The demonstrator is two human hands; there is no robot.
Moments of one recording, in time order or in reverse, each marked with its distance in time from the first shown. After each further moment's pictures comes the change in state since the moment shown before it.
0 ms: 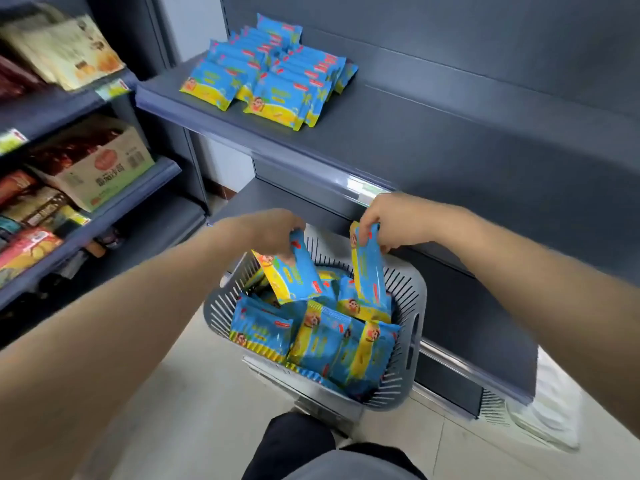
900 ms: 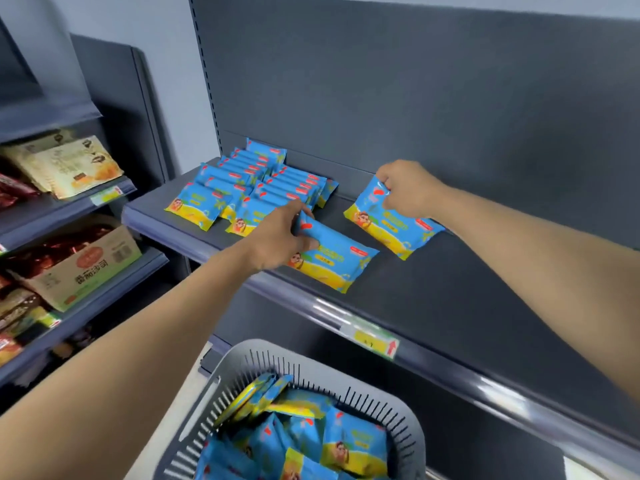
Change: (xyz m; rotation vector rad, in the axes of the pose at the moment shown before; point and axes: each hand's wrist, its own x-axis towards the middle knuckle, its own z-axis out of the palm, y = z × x) left_hand 0.076 0.014 -0.148 -0.725 0.529 0.137; right_hand 0.090 0.077 -0.190 -0.047 0.587 0.134
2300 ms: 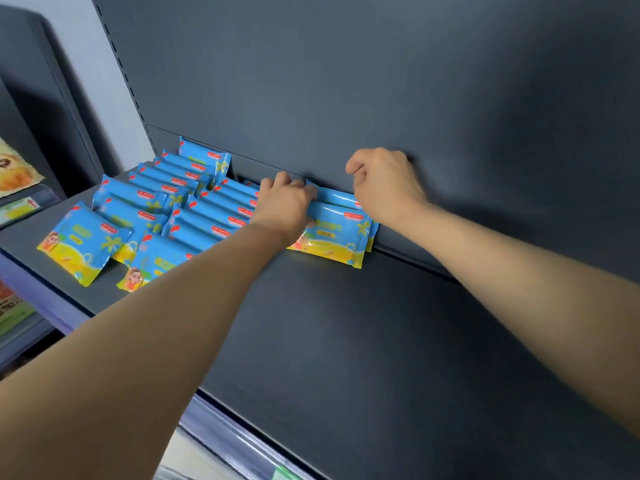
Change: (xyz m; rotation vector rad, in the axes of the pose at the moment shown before) left_hand 0.249 -0.035 0.069 0.971 0.178 0.104; right_hand 0.137 0.080 0.050 0.175 0.276 0.044
